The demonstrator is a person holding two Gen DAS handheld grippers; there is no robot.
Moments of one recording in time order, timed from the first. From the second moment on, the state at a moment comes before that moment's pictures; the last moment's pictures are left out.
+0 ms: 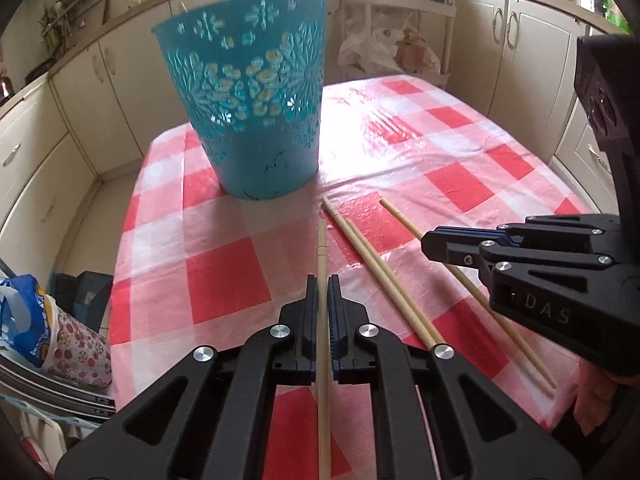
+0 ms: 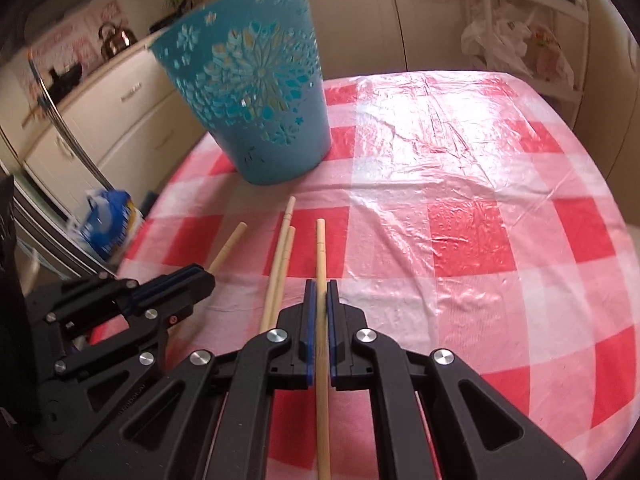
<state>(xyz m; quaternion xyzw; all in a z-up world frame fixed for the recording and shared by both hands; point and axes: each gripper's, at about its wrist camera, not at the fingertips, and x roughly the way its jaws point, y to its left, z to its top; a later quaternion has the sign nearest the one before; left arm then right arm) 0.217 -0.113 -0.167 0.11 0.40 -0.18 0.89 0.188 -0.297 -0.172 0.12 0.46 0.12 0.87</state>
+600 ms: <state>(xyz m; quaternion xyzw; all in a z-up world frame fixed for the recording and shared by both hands) 0.212 -0.100 -0.147 0.10 0.38 -0.18 0.90 0.183 -0.313 -0.160 0.19 0.43 0.14 0.87</state>
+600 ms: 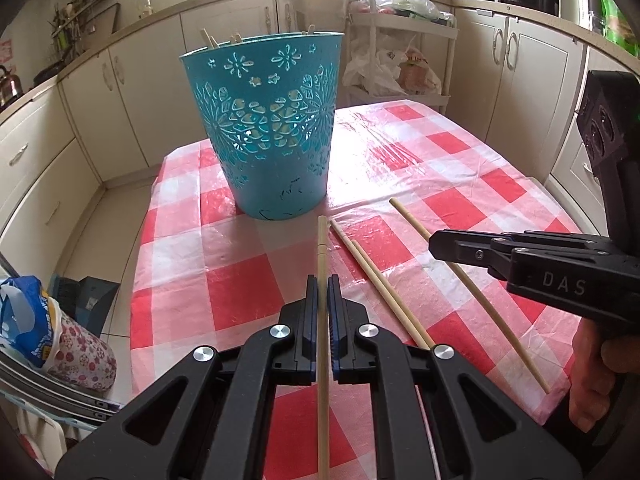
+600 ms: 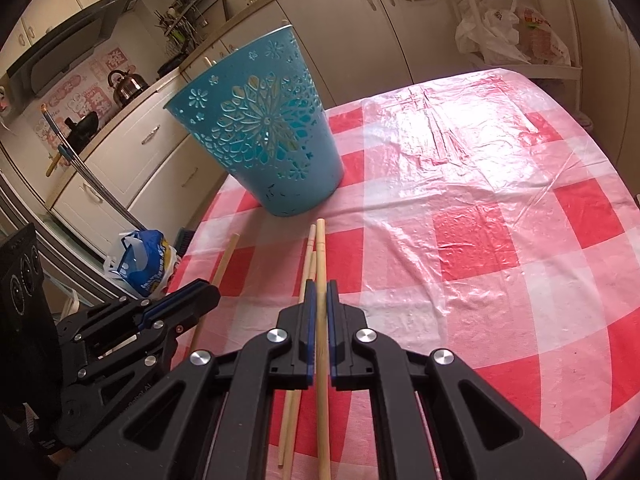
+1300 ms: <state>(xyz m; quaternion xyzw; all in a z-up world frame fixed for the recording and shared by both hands) 0.201 -0.061 -0.106 0.00 0.30 -0.20 0.93 0.176 -0.336 -0.141 0.25 0.37 0.14 0.89</state>
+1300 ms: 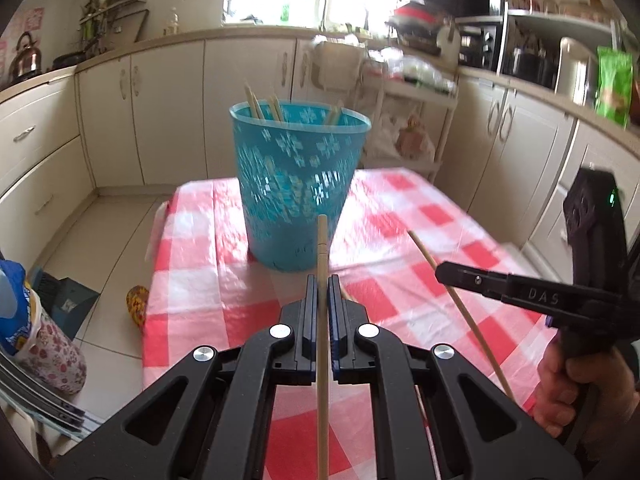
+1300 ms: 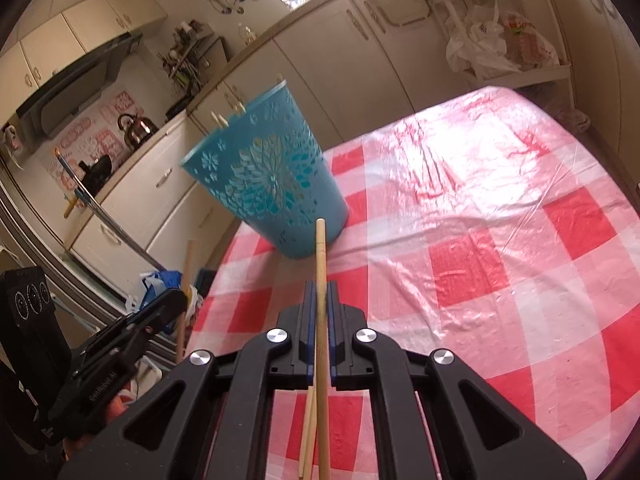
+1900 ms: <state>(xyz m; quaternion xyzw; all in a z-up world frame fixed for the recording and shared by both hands) 0.232 -0.029 -0.009 -0.09 0.17 -0.19 0.96 0.184 -0.335 -0.050 0.26 0.18 0.10 0.94</state>
